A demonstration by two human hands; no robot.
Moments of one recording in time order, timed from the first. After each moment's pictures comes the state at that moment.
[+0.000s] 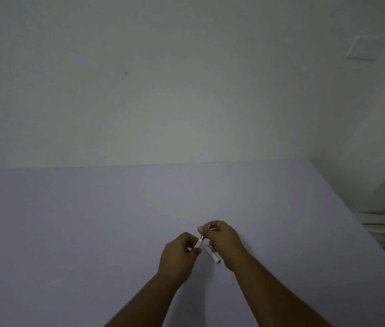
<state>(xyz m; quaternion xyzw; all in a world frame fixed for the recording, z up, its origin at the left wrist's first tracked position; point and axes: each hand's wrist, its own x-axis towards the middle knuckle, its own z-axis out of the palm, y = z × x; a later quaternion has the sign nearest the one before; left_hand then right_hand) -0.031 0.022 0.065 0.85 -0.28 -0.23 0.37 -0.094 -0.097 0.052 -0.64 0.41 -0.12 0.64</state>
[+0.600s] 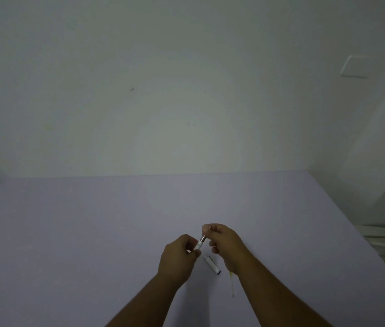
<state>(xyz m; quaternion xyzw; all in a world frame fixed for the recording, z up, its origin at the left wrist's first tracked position) -0.029 0.017 0.088 0.86 -0.28 -0.21 0.37 -0.094 -0.104 0.075 -0.61 0.38 -0.11 0.69</state>
